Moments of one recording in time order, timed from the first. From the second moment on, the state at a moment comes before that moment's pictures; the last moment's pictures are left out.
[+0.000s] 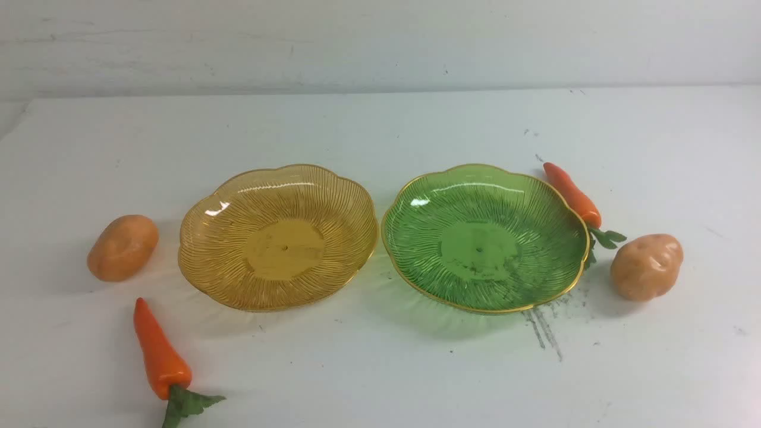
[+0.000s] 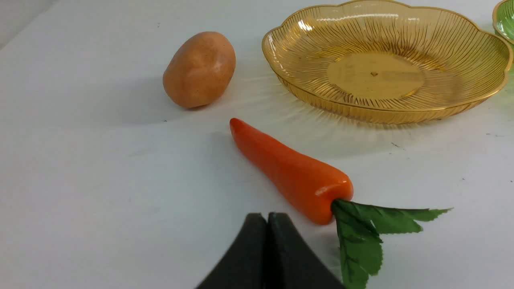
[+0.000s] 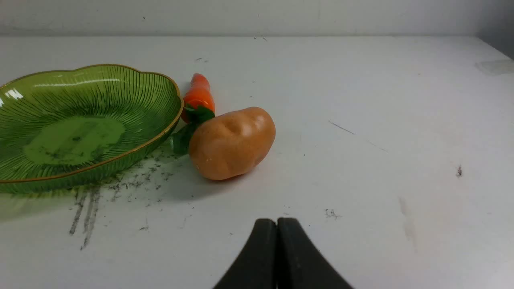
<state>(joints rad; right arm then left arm) -0.04 -0.01 0.03 0.03 0.40 0.00 0.02 -0.01 0.03 -0.12 0.38 0.10</state>
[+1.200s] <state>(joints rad) -0.04 -0.01 0.03 0.03 0.40 0.00 0.02 -0.01 0.03 -0.40 0.27 -0.01</state>
